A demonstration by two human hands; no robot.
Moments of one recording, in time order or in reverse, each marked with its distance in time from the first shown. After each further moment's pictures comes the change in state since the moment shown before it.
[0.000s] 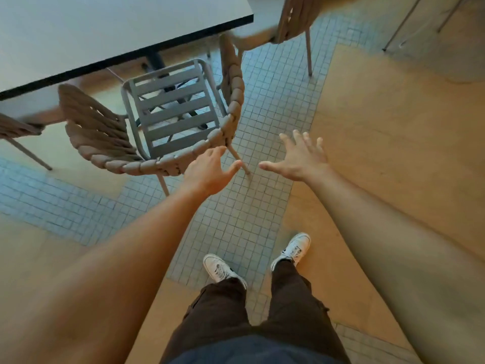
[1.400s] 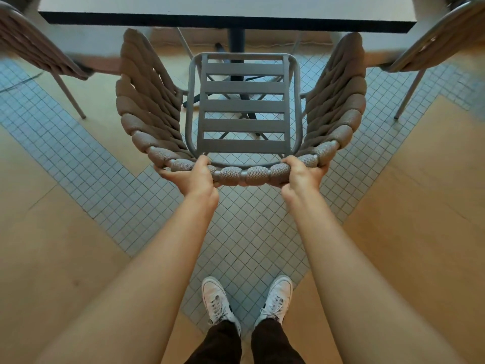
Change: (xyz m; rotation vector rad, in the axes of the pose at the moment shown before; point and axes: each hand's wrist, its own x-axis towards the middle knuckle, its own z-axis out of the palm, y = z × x) left_hand 0.094 -0.174 0.036 -1.747 1.031 -1.088; right_hand 0.161 -0.217 0.089 1.987 0.108 0.544
